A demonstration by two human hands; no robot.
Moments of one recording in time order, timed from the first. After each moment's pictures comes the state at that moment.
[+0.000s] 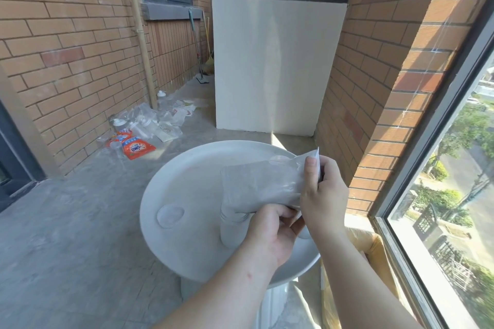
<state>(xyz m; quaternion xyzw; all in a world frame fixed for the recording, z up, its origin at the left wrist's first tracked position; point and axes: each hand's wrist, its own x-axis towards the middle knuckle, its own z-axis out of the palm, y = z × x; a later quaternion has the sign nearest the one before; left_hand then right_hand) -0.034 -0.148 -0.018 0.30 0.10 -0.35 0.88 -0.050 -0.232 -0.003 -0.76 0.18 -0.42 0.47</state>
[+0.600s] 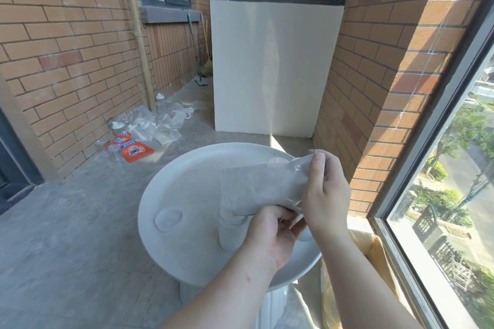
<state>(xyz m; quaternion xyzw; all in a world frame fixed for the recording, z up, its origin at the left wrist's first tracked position) -0.035 -0.149 -0.018 0.30 0.10 -0.36 0.88 -0.054 -0.233 0.007 -0.74 0.16 -0.45 0.47</state>
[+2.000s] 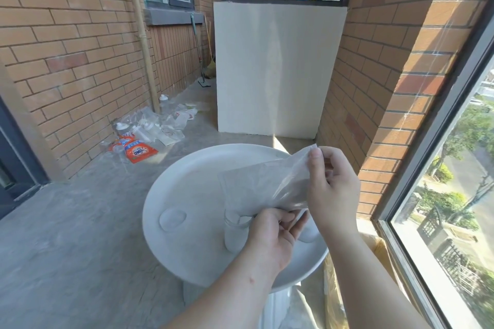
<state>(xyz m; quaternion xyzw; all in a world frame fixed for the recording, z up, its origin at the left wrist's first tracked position) -0.031 -0.147 -0.024 0.27 0.15 -0.34 0.89 -0.057 -0.228 0.026 -0.75 0.13 -0.47 0.45</state>
